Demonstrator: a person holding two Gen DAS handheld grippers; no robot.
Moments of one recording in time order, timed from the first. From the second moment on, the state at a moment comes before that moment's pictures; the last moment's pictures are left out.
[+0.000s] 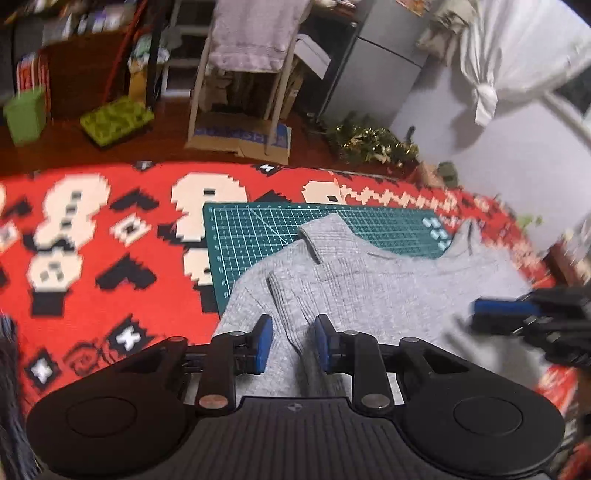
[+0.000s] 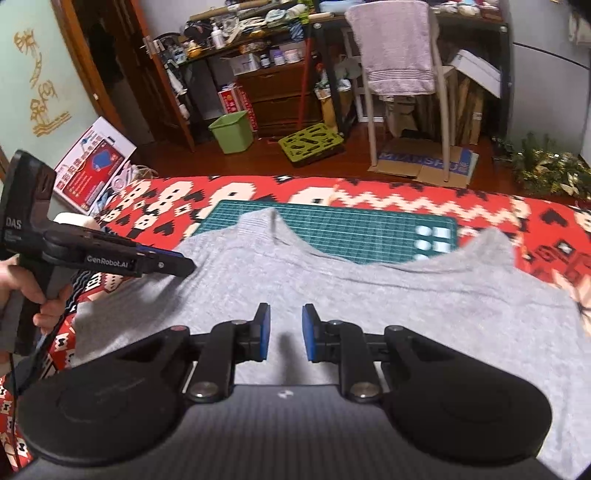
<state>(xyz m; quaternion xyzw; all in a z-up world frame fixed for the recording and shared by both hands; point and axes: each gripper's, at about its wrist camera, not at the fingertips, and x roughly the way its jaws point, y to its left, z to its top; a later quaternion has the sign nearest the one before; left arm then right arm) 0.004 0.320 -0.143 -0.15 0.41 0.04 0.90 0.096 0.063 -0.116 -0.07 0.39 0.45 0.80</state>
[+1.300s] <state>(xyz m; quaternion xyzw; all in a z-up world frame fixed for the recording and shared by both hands) -0.043 0.294 -0.085 -0.09 0.31 0.10 0.94 0.141 -0.082 -0.073 -0.02 0.29 0.27 0.92</state>
